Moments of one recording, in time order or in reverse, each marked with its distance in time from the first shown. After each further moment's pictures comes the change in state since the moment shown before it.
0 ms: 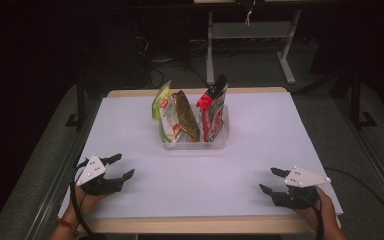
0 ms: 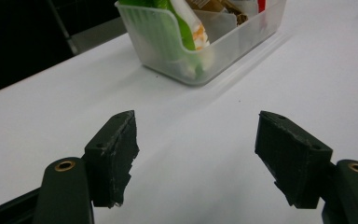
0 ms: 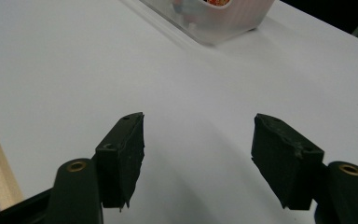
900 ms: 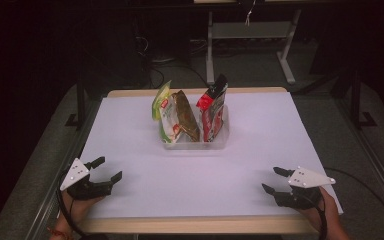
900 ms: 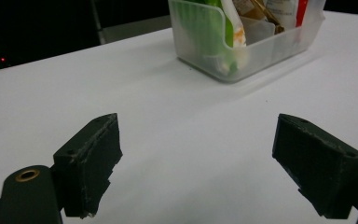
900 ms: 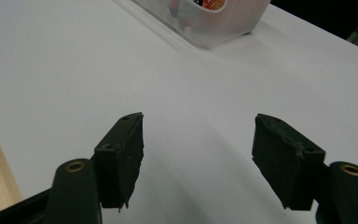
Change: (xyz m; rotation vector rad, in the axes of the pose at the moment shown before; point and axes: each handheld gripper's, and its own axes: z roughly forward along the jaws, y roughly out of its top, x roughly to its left) left arm 0.009 -0.018 -0.021 -0.057 0.108 -0.161; right arm -0.004 -0.003 -0.005 -0.021 -0.004 -0.002
